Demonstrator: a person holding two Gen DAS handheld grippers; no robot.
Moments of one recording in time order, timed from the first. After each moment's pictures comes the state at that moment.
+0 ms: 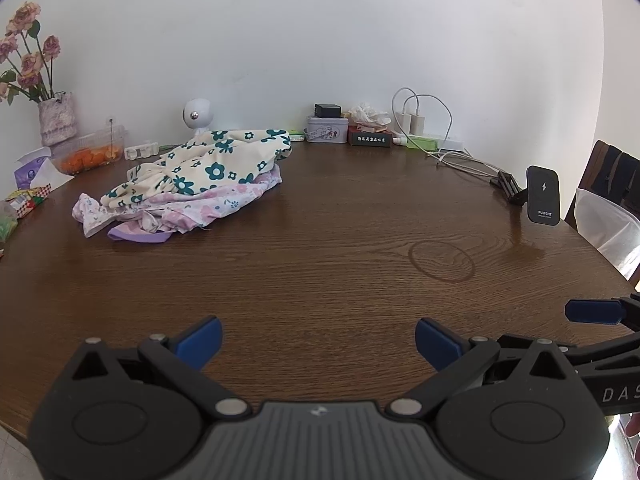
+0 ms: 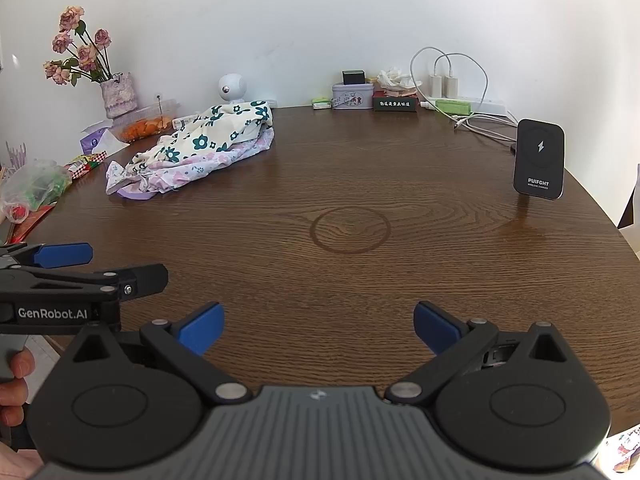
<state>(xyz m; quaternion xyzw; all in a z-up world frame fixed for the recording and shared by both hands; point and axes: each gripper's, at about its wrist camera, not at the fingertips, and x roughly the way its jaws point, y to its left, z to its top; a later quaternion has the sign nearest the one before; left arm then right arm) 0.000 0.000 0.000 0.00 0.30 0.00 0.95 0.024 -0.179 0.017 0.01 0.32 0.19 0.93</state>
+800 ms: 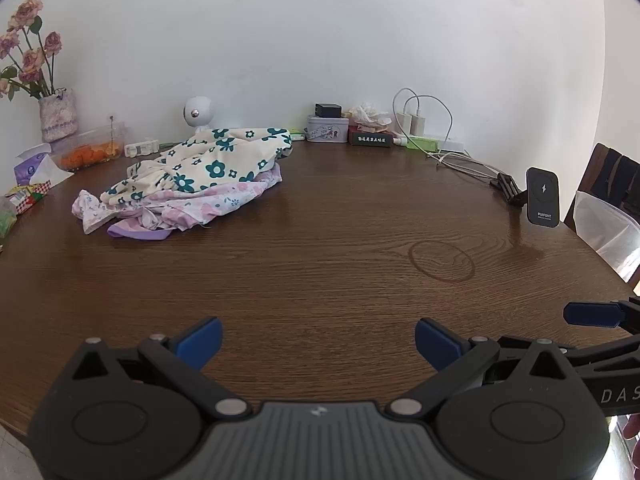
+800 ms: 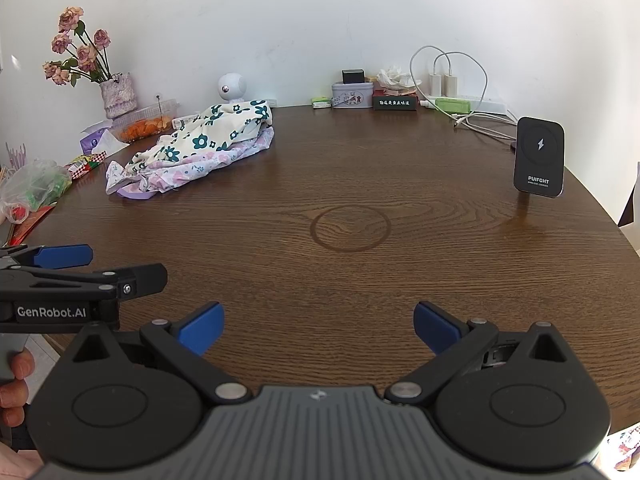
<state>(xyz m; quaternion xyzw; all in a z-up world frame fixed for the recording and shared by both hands) -0.004 0.003 -0.002 -0.01 0.30 -0.01 0.95 0.023 -0.177 0.016 0.00 0.32 0.19 0.93</state>
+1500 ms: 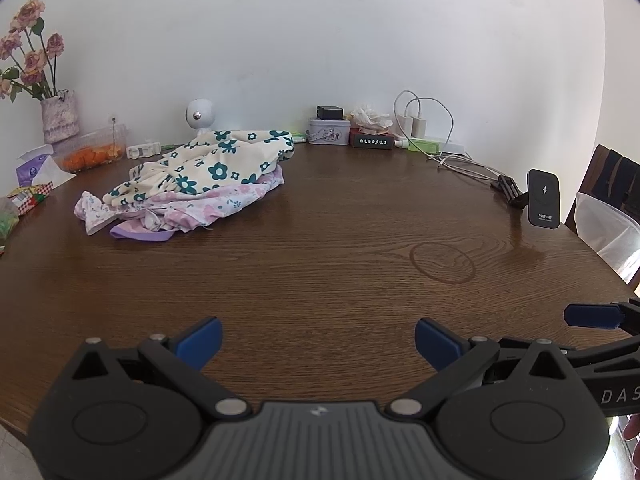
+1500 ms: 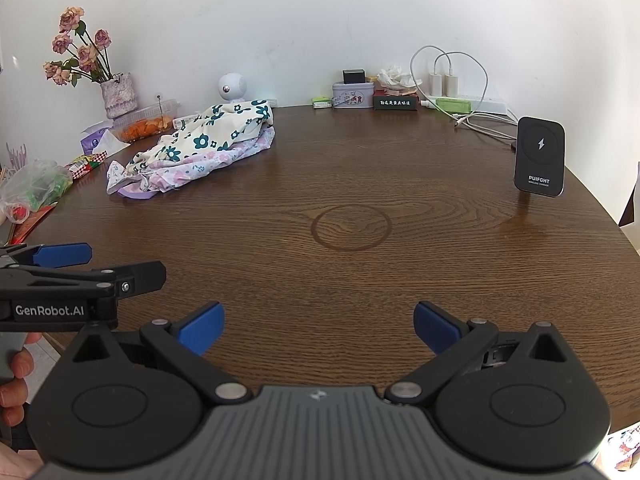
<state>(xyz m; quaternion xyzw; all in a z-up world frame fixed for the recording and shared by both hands) -0.004 0.002 0.000 -0.01 0.30 -0.01 0.96 0.023 -0.178 0.015 0.00 0.32 0.19 0.93</state>
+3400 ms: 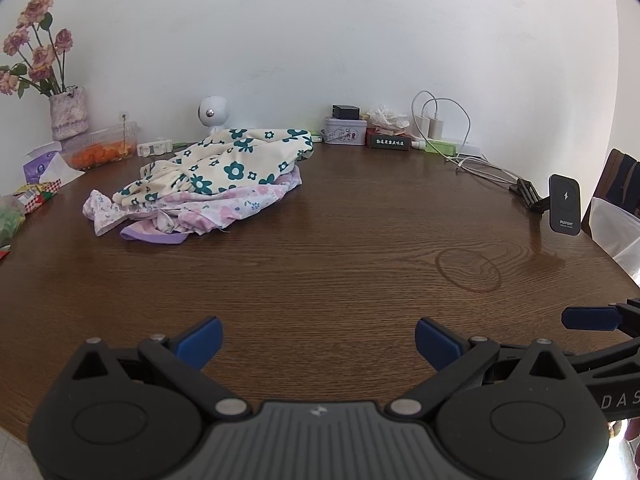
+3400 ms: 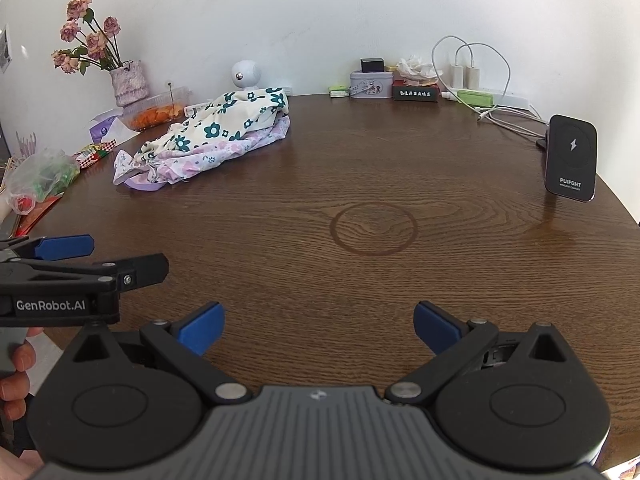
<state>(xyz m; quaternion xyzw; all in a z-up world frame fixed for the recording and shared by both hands) 0.014 0.018 -0.001 -0.01 0.30 0.01 0.95 0.046 -0.158 0.012 -0.01 0.33 0.22 0.92</state>
